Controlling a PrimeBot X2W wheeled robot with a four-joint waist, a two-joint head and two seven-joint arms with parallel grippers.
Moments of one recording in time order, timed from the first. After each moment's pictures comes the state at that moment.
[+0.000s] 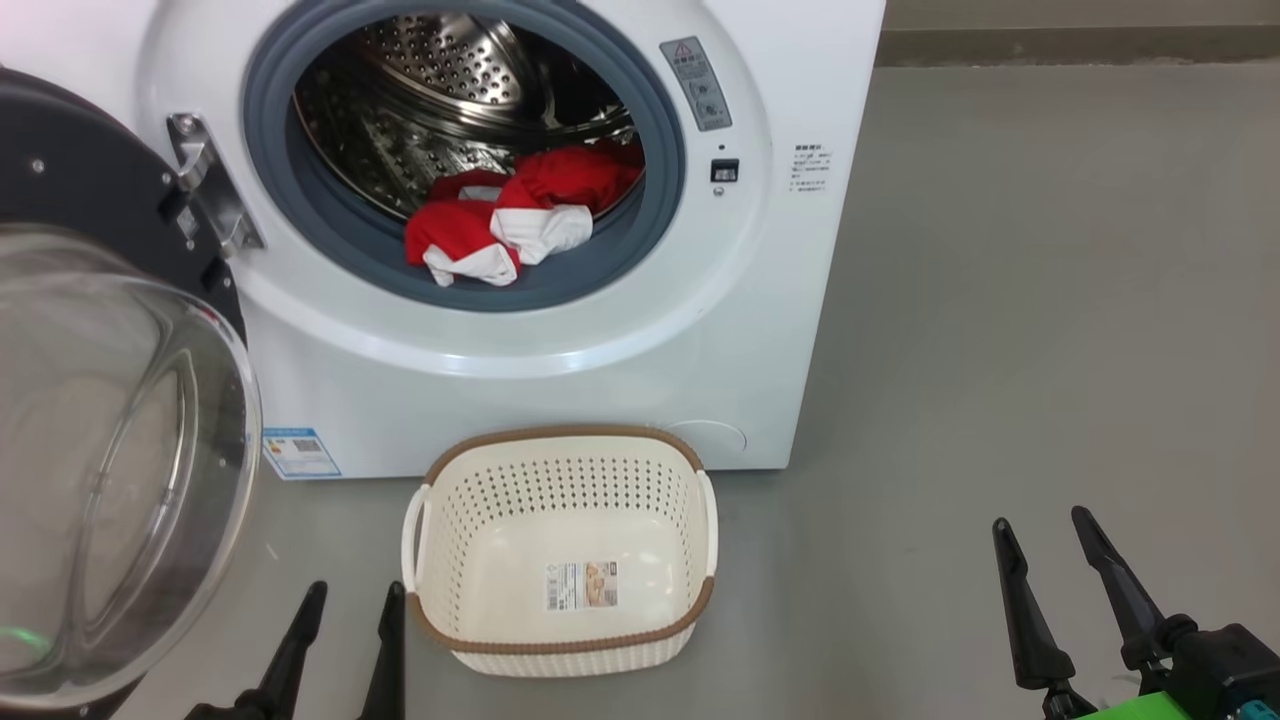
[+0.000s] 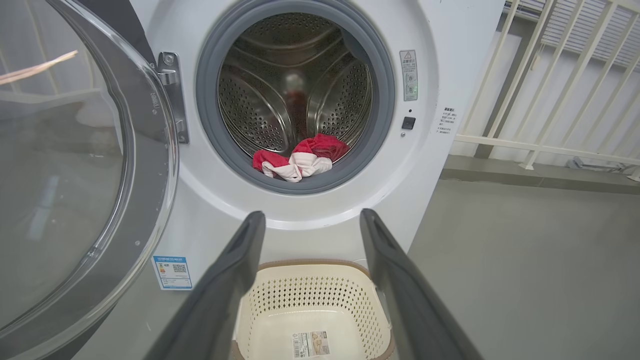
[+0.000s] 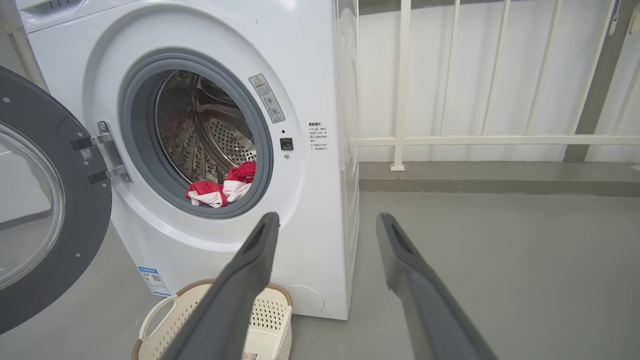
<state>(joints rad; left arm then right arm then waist) 0.06 0.04 -0.01 0.14 -0.23 -0.11 -0.26 0.15 -0.04 -0.05 0.03 0.24 0.12 -0.25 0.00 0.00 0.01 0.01</state>
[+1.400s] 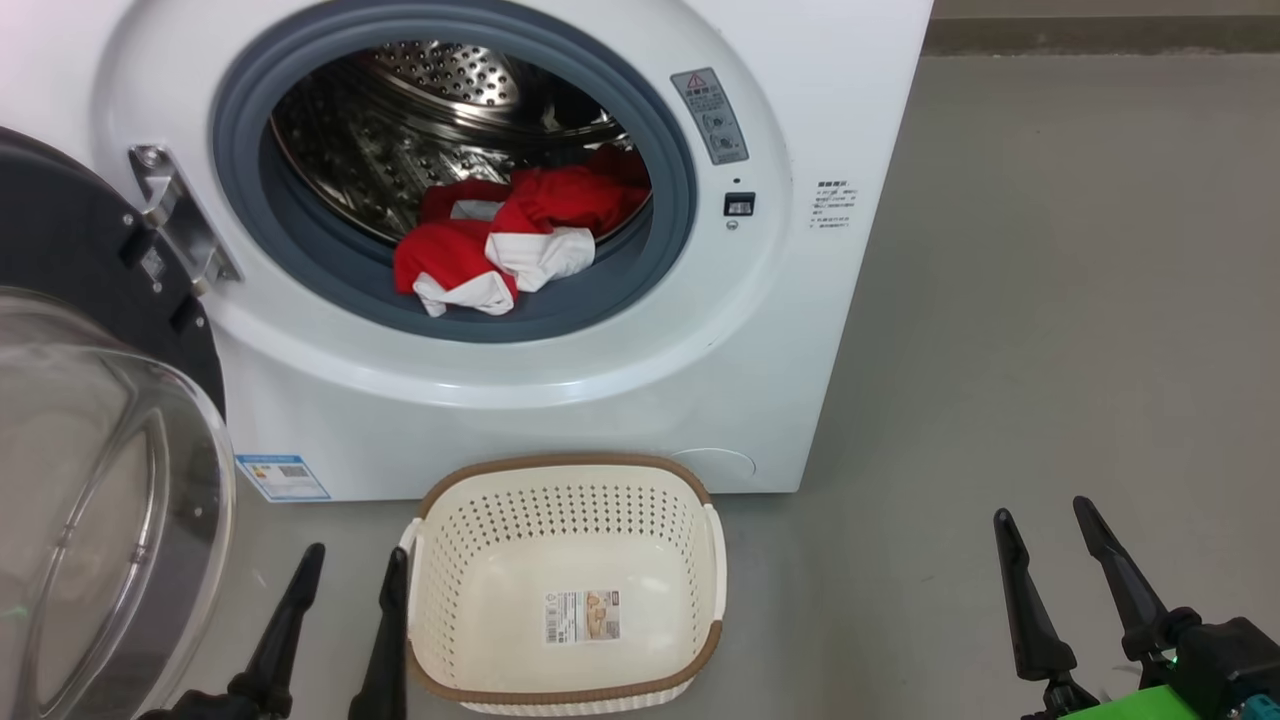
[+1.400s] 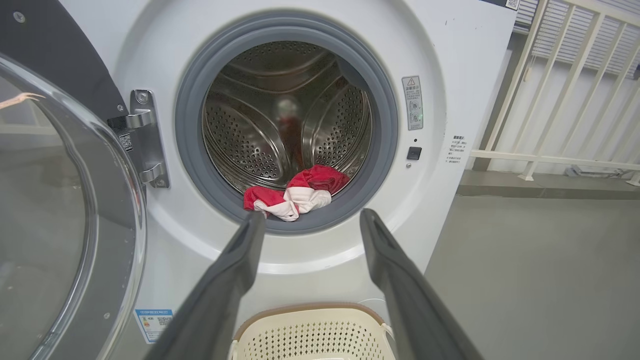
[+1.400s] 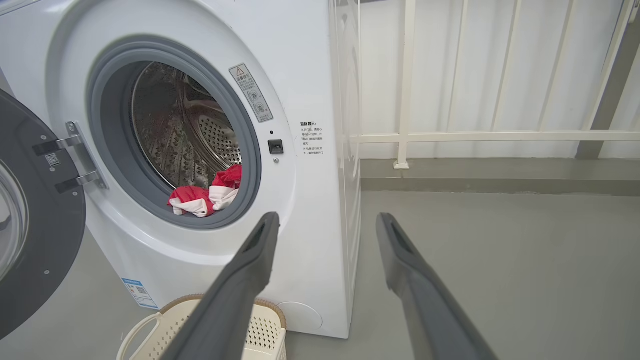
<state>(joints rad) 0.06 0.04 -0.01 0.04 -0.20 -0.12 -0.26 0.14 -0.04 -0.05 0.01 0.24 0.12 -0.25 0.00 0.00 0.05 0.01</state>
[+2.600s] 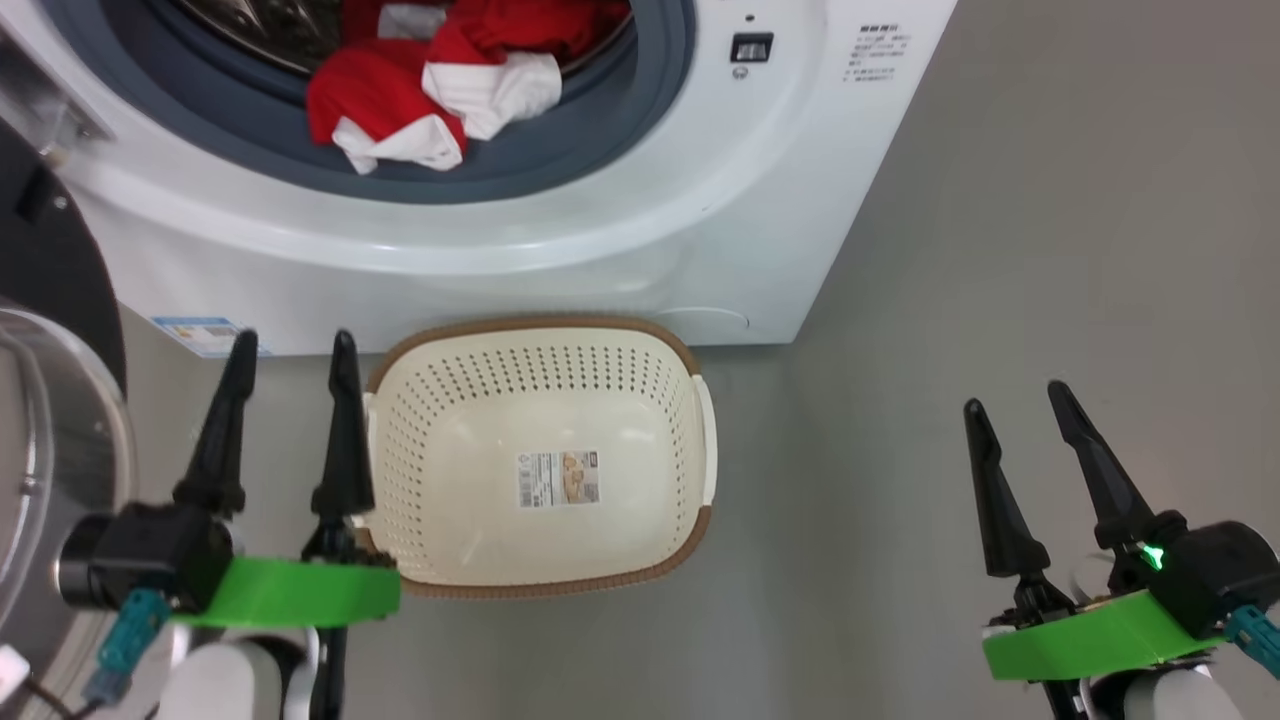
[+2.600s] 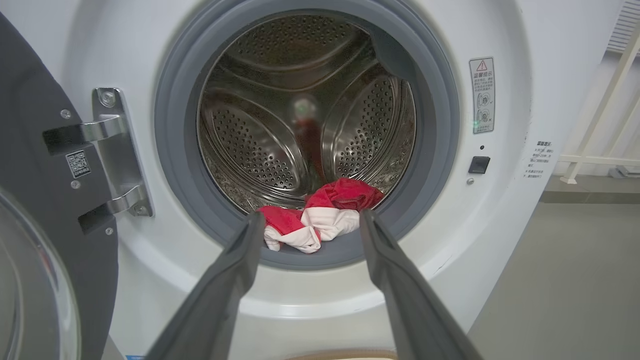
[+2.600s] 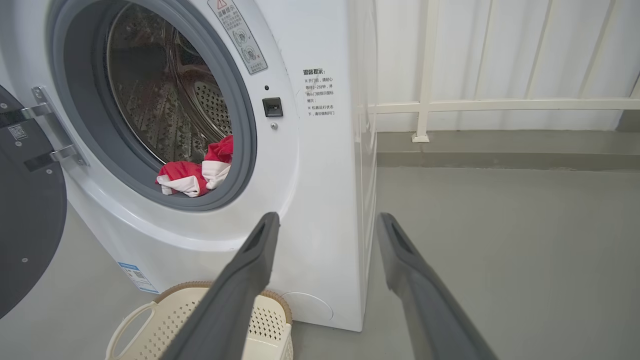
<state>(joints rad) -0.25 0.04 0.00 0.07 -0.17 -0.02 -0.26 -0.02 -0.04 -0.01 -0.01 0.24 0.12 -0.26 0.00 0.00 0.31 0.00</state>
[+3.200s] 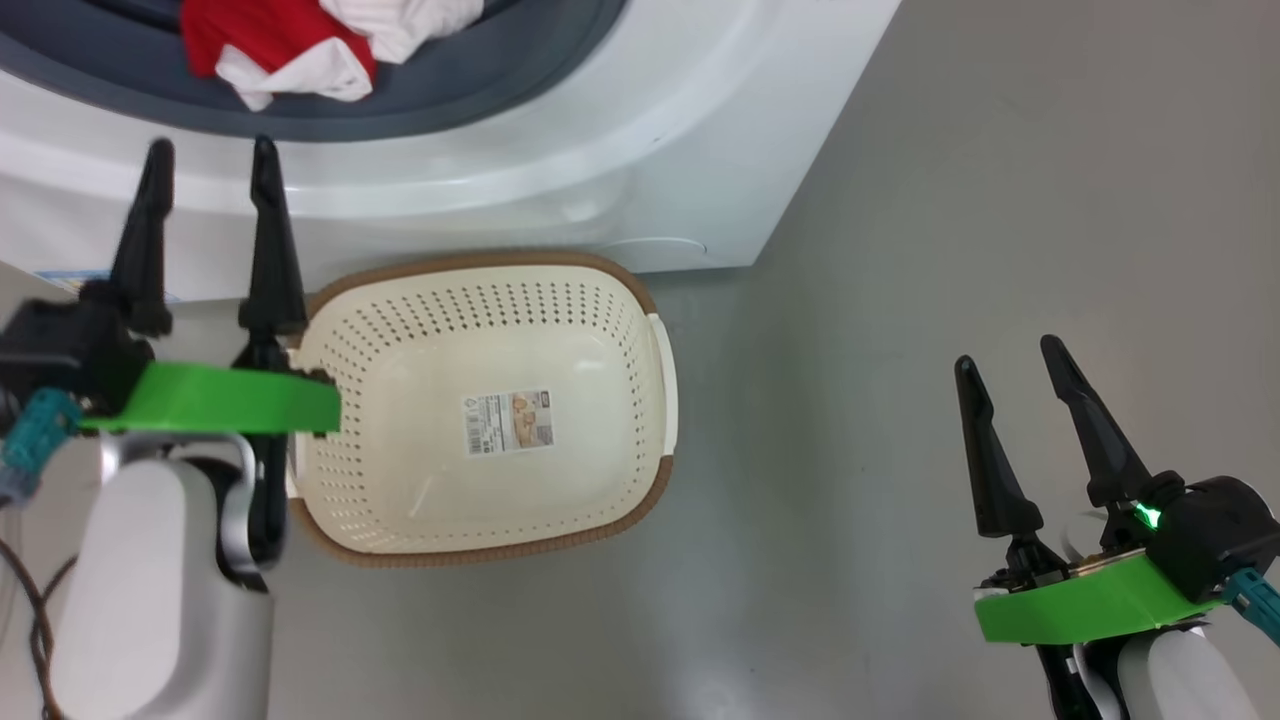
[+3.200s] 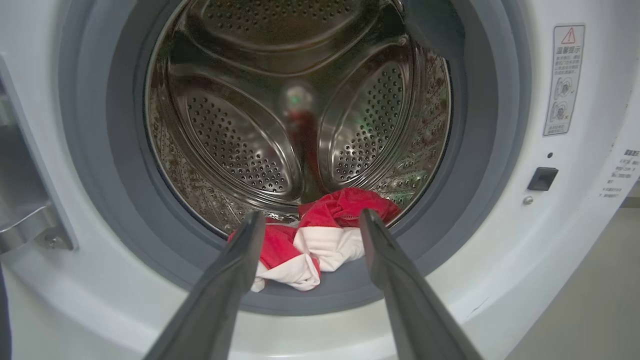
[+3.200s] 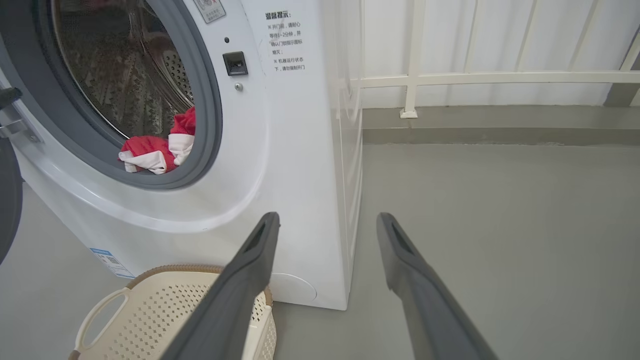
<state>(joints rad) -0.58 0.07 0.03 0.27 -0.21 -0.03 -0.24 -0.10 -0.04 0.01 0.00 0.24 0.12 -0.26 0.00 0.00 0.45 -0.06</state>
